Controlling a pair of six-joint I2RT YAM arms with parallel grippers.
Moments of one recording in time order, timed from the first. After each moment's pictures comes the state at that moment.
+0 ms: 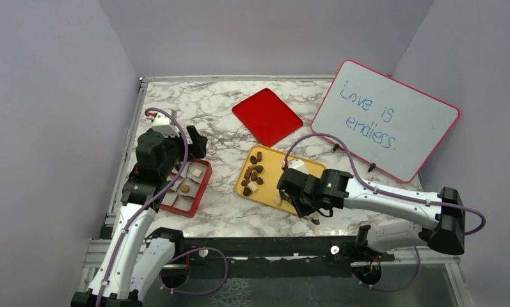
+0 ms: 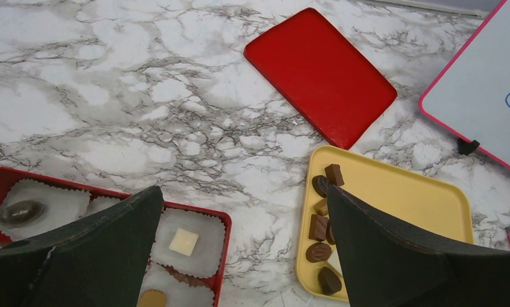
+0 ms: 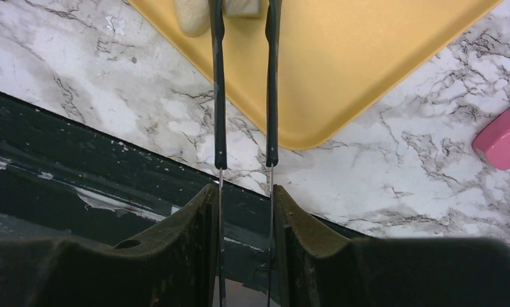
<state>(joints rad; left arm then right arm) -0.18 0.73 0.78 -0.34 0.06 -0.26 1.17 1.24 1.01 -1.03 0.30 0.63</state>
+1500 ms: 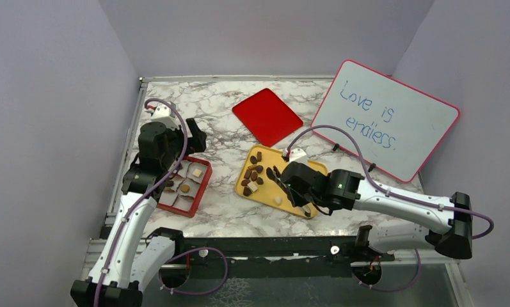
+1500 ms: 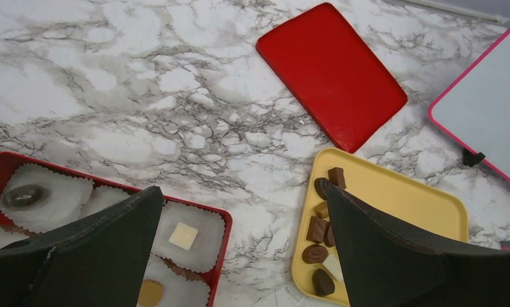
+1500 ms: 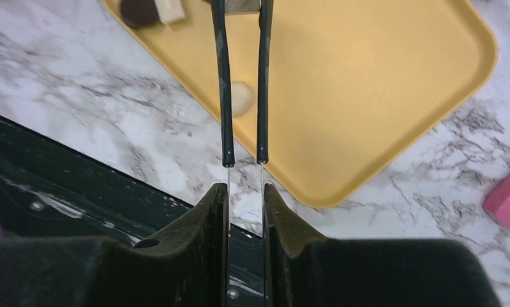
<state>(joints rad) -0.18 0.79 0.87 -0.41 0.03 -0.32 1.17 1.21 1.01 -0.87 0.38 0.62</state>
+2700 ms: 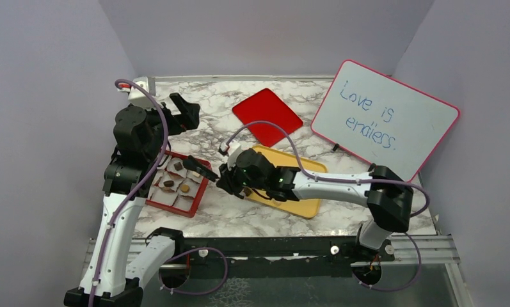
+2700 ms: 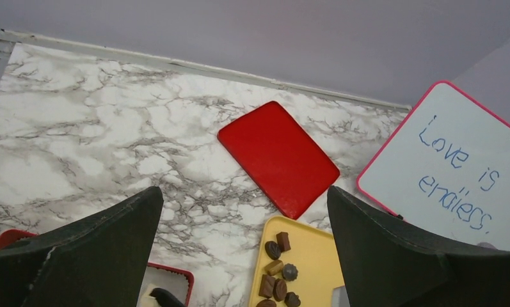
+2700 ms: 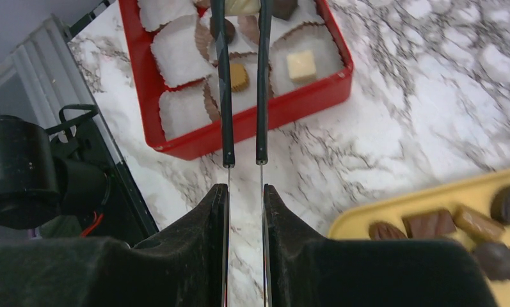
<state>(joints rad) -0.18 0.86 1.17 -0.43 0.02 -0.38 1.17 1.64 1.11 0.07 0.07 0.31</state>
